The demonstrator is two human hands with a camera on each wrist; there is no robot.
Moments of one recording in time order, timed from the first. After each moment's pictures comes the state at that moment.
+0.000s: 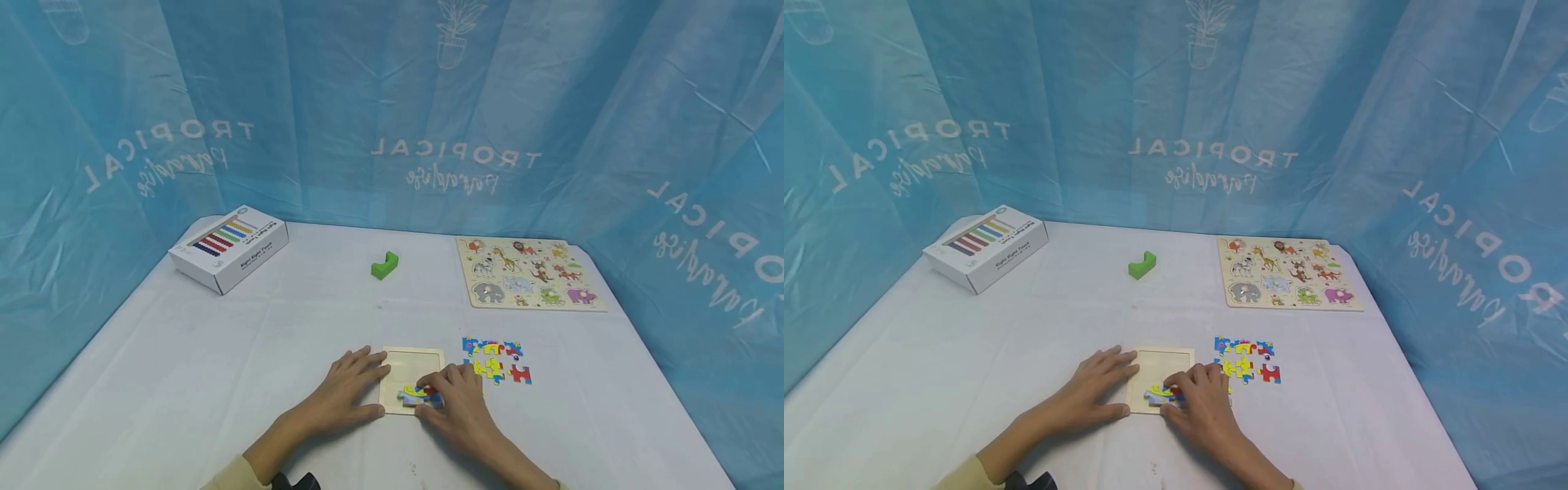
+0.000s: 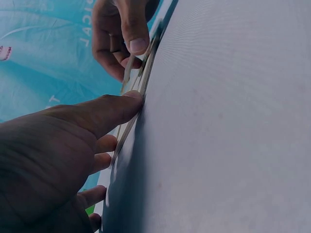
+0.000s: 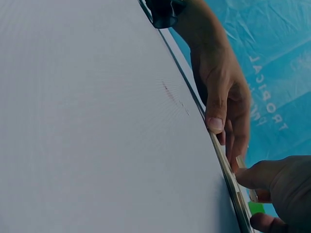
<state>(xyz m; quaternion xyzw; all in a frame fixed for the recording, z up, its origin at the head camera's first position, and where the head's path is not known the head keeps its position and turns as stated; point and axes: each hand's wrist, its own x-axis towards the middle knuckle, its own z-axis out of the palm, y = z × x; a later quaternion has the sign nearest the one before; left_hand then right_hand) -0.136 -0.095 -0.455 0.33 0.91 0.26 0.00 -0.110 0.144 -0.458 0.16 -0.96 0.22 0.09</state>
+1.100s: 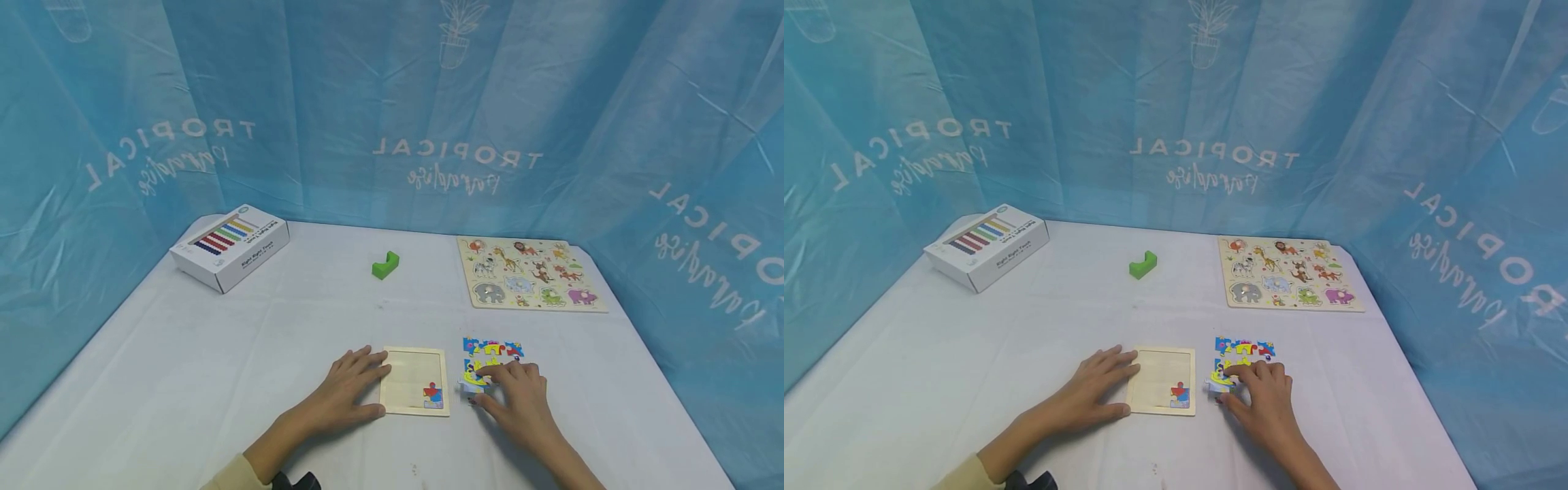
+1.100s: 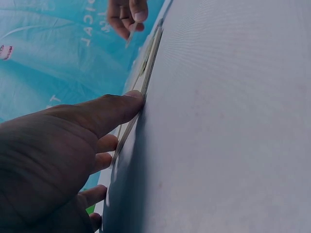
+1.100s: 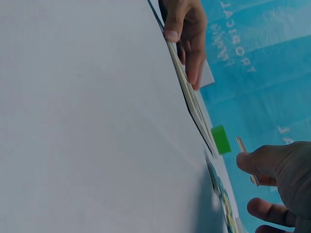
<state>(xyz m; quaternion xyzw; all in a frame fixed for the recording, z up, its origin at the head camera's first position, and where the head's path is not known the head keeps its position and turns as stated) -0.135 -0.096 -0.455 0.34 0.91 0.26 -0.01 -0.108 0.219 -0.447 0.10 -0.96 0.21 0.16</state>
